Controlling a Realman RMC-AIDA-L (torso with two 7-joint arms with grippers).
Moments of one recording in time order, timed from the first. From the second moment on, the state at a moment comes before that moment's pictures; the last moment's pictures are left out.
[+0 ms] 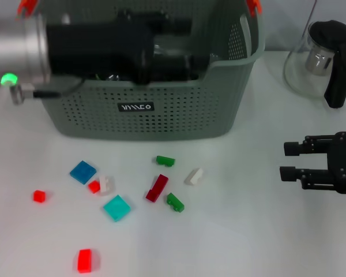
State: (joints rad) left arm -0.53 -2.18 0.84 1.26 1.78 1.67 -1.73; right arm 0.49 1.99 -0.76 -0.75 -2.01 -1.74 1.47
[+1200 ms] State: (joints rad) left arm -0.45 -2.18 0.69 1.02 2.19 1.80 -1.26; right arm 0.81 2.08 -0.95 -0.83 -2.41 -1.60 1.86
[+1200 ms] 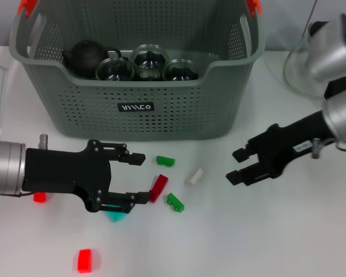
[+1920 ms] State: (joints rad) left arm -0.45 -2.17 0.66 0.99 2.18 1.80 -1.24; right arm 0.87 2.11 -1.33 -0.76 -2.29 -1.36 2.00
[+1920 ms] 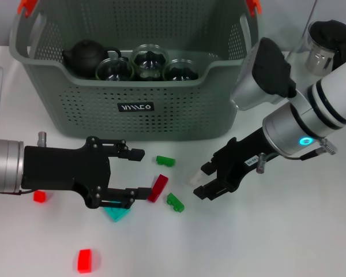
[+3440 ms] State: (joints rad) left arm -0.46 -2.17 0.66 0.94 2.18 1.75 -1.19; right arm 0.91 2.11 -1.54 -0.67 -2.23 -1.08 2.10
